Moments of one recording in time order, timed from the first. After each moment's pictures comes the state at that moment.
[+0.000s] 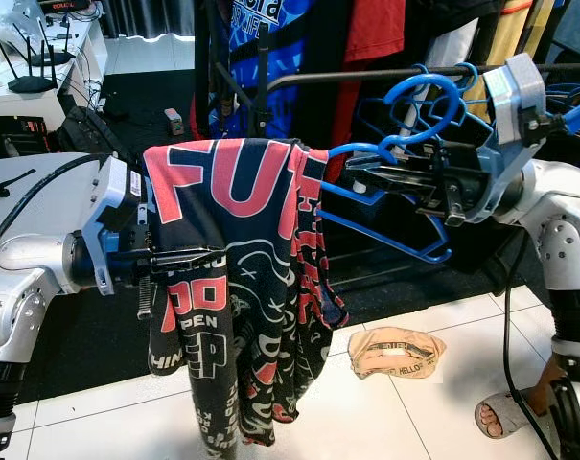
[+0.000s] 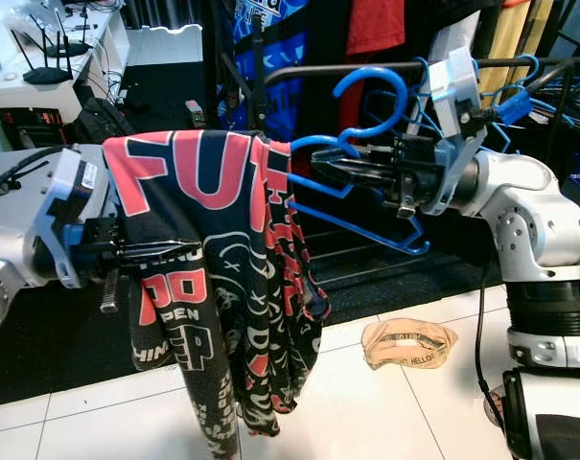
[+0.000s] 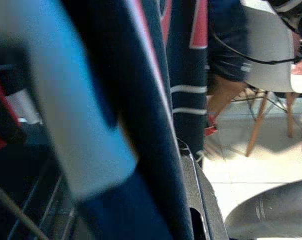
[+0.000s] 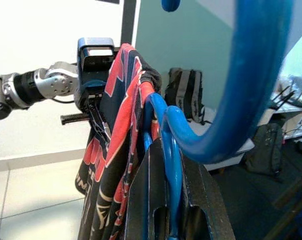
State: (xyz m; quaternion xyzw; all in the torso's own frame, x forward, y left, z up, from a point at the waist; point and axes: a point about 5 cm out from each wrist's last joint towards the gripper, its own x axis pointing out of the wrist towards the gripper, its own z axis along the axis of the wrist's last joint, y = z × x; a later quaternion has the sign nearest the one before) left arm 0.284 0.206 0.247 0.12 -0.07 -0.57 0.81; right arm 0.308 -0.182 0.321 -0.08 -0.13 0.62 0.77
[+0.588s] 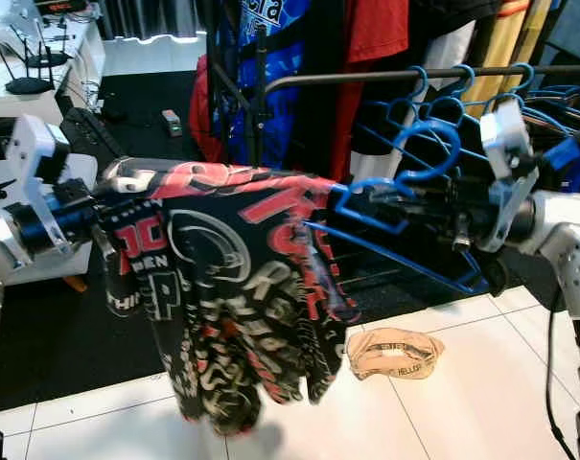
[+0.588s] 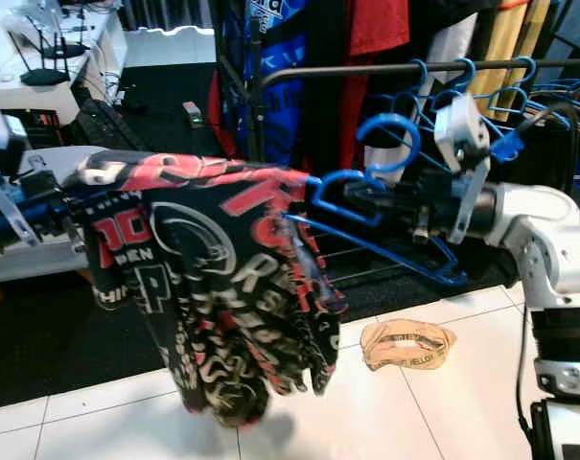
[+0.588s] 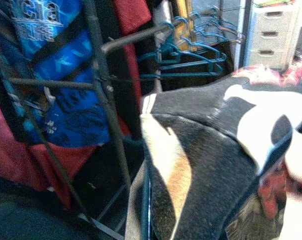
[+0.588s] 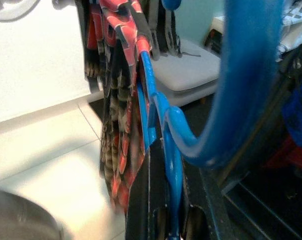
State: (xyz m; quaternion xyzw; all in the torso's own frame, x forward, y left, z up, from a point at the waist) left arm 0.312 0.277 0.276 0.10 -0.14 -0.33 0.93; right arm 0.309 -0.219 0.268 -0.13 0.01 0.54 0.83
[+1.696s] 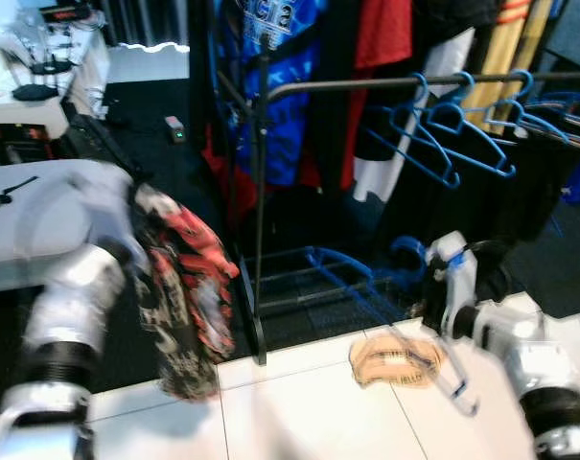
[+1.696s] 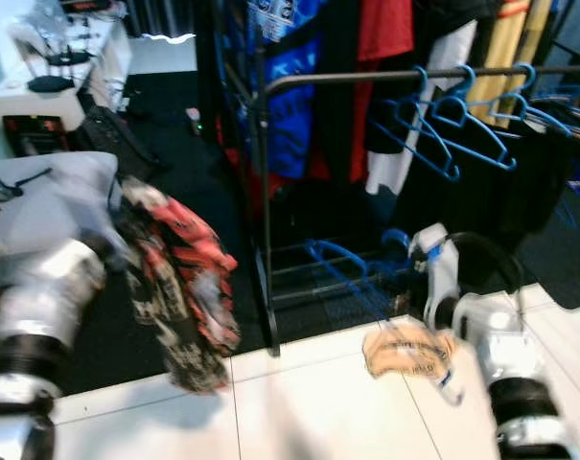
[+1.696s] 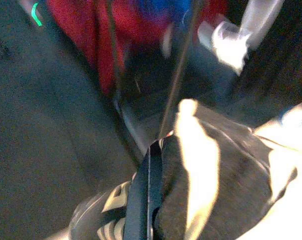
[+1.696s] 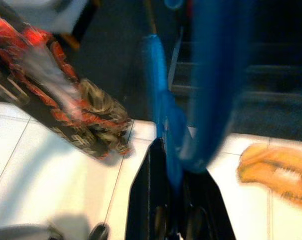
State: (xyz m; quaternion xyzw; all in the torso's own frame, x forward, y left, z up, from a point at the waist) left arm 0.339 0.200 0.098 0.02 0.12 -0.09 0.99; right arm 0.297 -0.248 0.052 0.02 0.25 0.18 0.95
